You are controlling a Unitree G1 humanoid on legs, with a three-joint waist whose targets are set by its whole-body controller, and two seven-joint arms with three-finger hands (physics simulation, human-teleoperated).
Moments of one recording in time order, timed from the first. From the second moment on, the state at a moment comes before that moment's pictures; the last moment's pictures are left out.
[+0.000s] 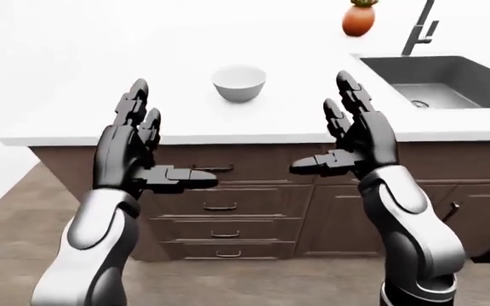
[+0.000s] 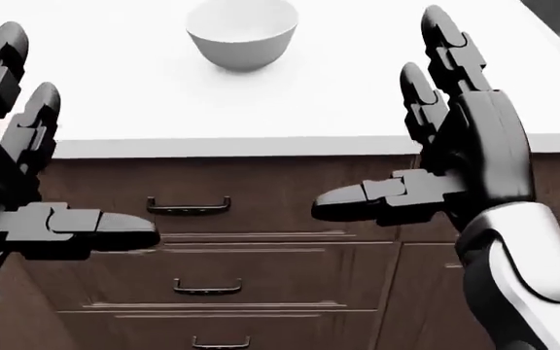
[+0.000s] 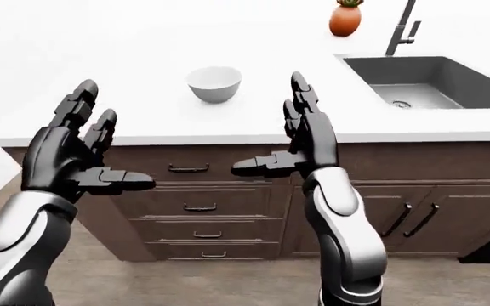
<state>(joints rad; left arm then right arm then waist) -0.36 0.17 0.20 -0.79 -0.24 1.00 0.04 -0.41 -0.13 -0.11 -0.56 0.24 0.79 -0.03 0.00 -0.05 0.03</state>
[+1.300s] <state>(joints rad) -0.47 0.25 0.28 -0.91 -0.38 1.17 0.12 -0.52 -0.36 -0.04 -0.72 -0.74 0.67 0.54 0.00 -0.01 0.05</state>
